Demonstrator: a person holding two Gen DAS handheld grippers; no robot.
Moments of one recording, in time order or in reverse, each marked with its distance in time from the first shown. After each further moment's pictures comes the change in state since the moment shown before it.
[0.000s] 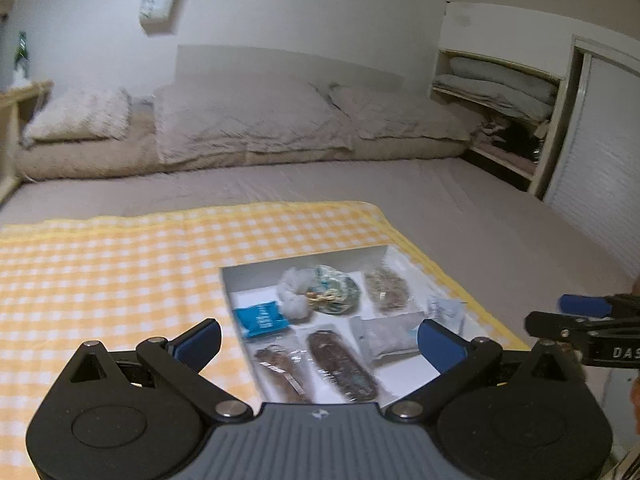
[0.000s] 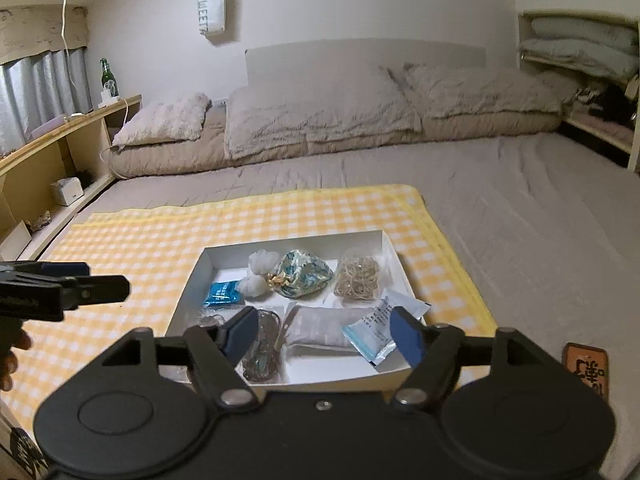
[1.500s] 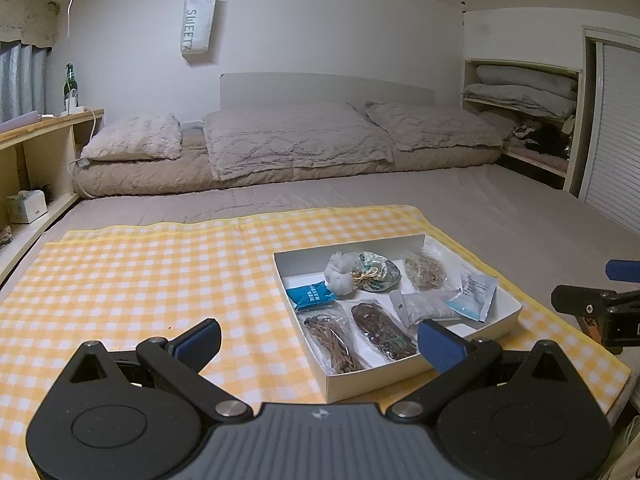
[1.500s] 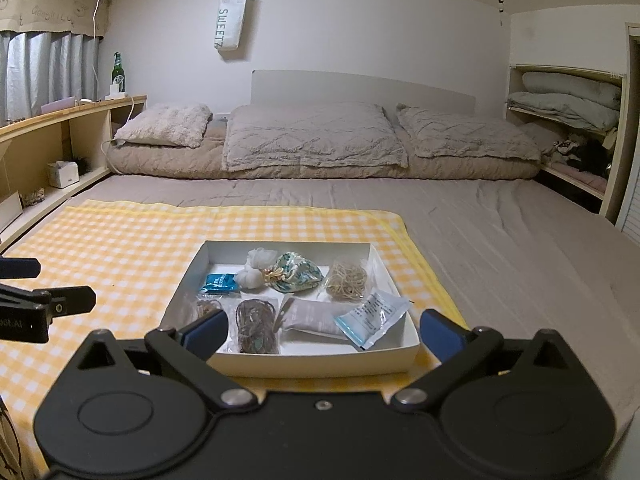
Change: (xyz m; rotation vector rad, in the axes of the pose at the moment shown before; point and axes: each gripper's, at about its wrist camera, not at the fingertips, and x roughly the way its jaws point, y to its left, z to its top) left arm -0.053 -0.012 -0.062 0.029 -0.073 0.149; right arm -0.041 0.037 -0.047 -0.098 -0.099 -0.088
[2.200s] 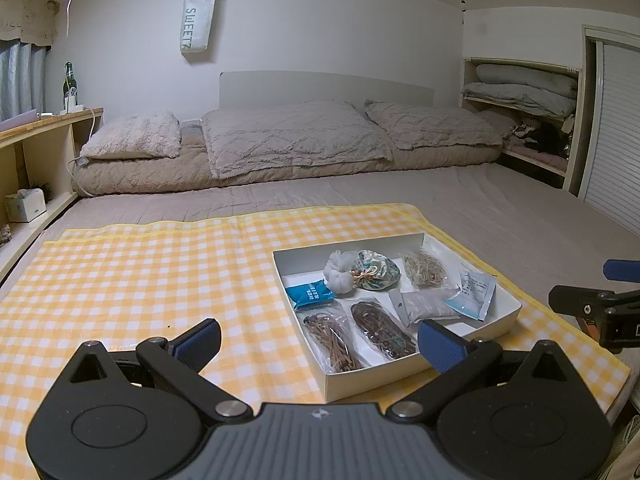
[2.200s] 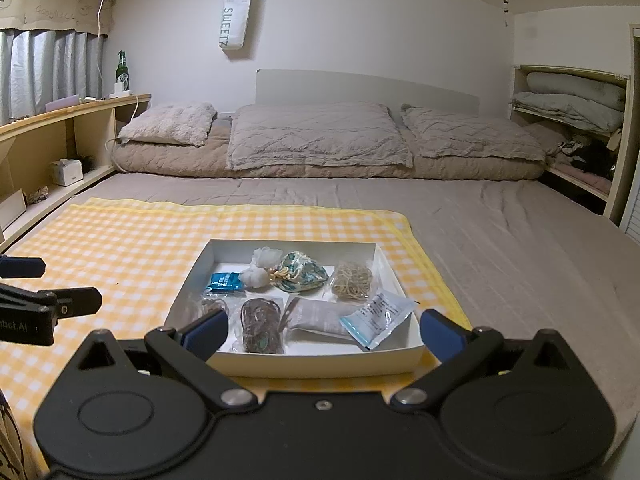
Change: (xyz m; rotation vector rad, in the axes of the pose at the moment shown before) left arm 0.000 -0.003 0.000 -0.002 0.004 -0.002; right arm 0.000 0.003 0.000 -0.003 0.002 0.010
